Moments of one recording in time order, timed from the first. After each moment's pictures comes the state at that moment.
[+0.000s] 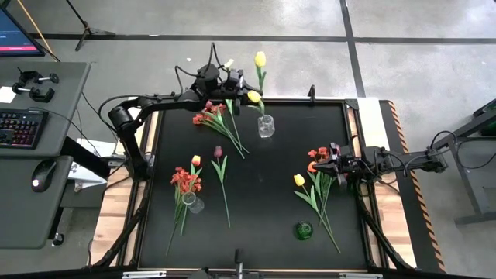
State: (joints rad) left arm 0.65 1.82 1.18 0.67 0.69 -0.12; right arm 0.12 0.01 0.05 -0.09 0.08 0.34
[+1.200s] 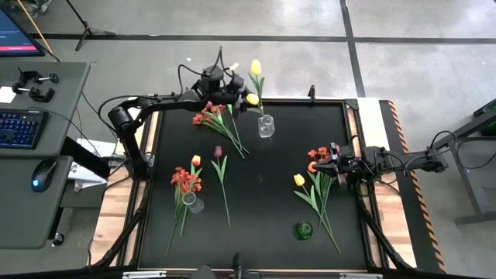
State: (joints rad) left arm 0.65 1.82 1.18 0.47 0.77 -0.19; right arm 0.12 0.01 0.05 -0.09 0.08 0.34
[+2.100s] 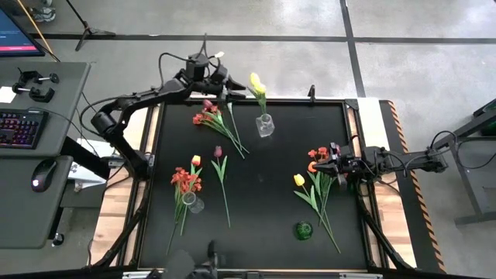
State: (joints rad) left arm 0.80 1.65 1.18 0.13 0.77 0.02; right arm 0.12 0.01 0.05 -0.09 0.08 0.34
